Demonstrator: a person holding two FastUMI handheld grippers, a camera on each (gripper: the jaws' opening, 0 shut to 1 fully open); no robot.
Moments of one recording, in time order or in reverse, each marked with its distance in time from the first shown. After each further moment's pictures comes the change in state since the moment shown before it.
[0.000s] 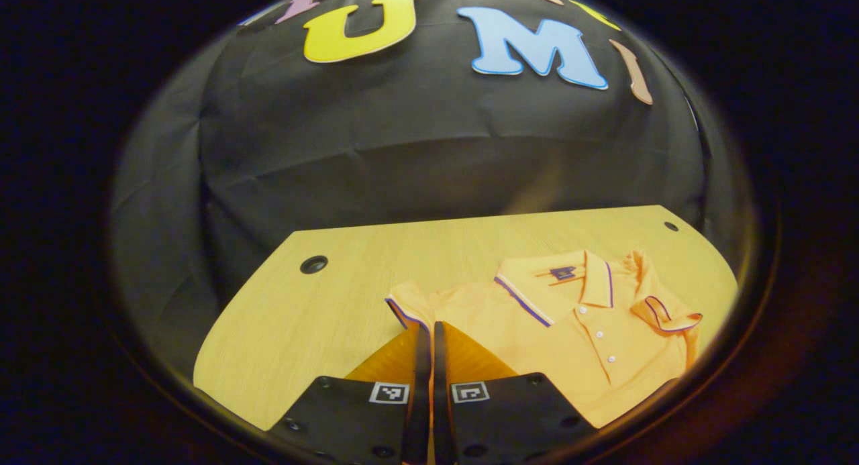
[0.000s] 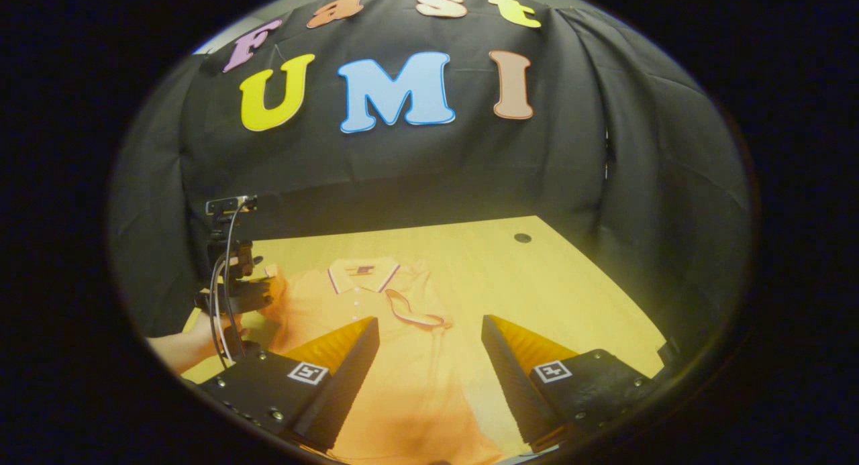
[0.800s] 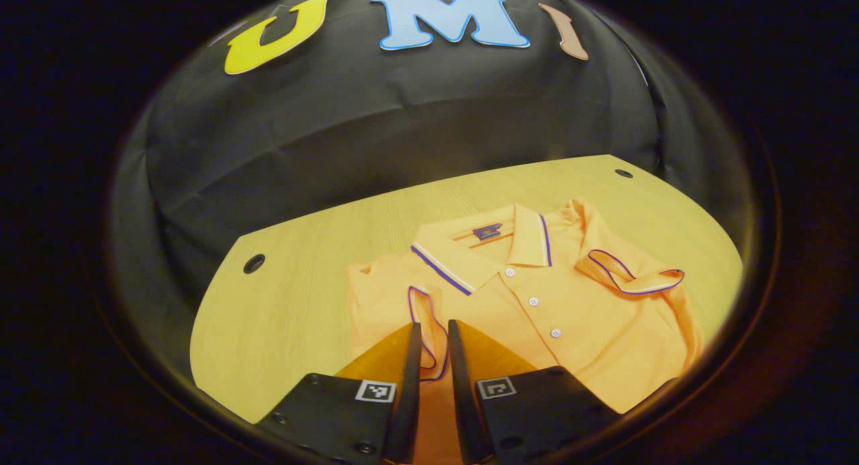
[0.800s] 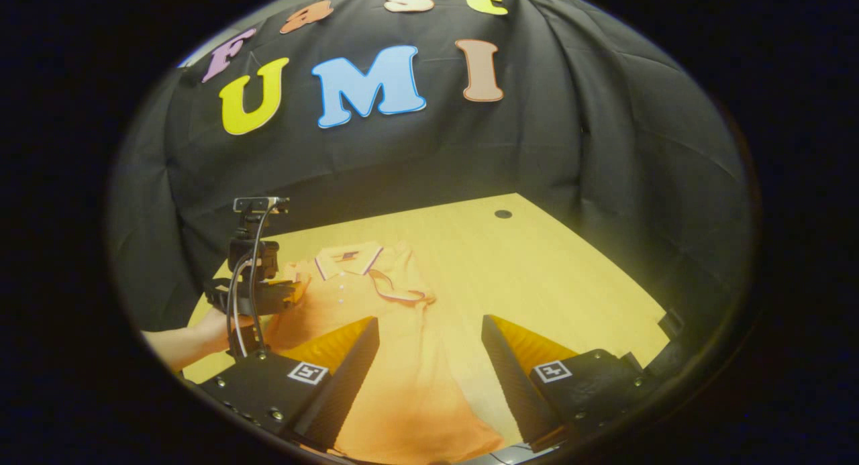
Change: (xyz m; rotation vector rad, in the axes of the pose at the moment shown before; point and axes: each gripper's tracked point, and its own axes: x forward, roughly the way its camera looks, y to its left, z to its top) left arm -0.008 -0.083 -0.034 0.146 0.110 -0.142; right arm -0.021 -0.025 -0.040 0.077 0.038 -0.025
